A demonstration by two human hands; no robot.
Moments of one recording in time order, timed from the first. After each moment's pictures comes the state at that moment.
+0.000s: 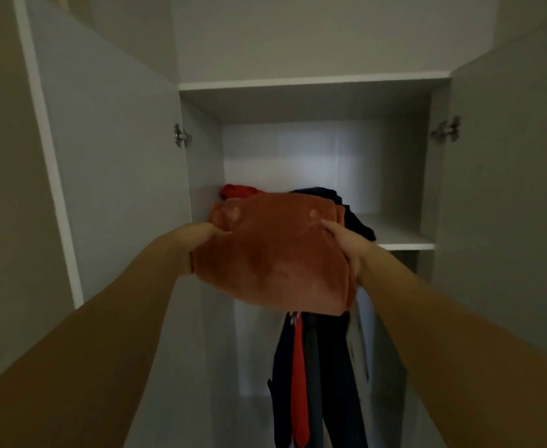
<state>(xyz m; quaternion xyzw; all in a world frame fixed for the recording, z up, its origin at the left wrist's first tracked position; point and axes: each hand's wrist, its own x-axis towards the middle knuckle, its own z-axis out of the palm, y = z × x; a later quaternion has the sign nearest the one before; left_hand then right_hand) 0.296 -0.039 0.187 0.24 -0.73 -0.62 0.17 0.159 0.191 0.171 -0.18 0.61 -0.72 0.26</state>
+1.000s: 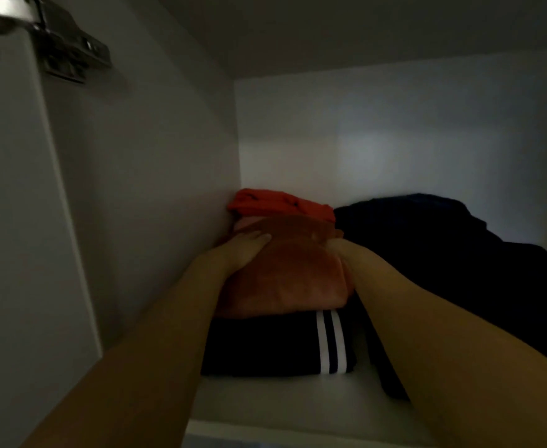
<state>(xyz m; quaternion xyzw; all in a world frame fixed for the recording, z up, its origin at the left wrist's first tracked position) -0.180 -0.419 0.148 0.21 -0.94 -0.24 0.11 -0.273 -0.241 0.150 -0.21 0.74 -0.58 0.28</state>
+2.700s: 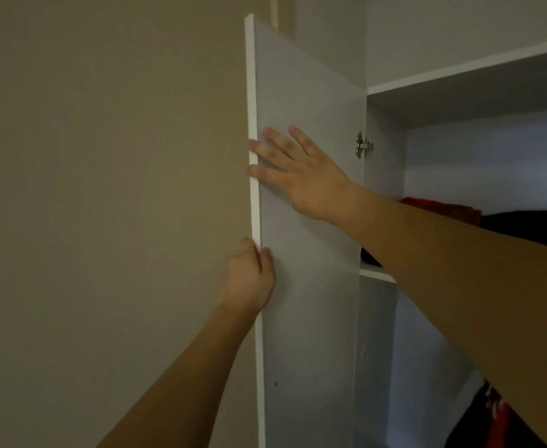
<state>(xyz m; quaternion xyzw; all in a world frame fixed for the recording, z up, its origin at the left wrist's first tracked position) 0.402 -0.143 0.143 0.42 -0.72 -0.07 0.54 0.267 -0.097 0.293 -0.67 0.46 -0.03 -0.59</state>
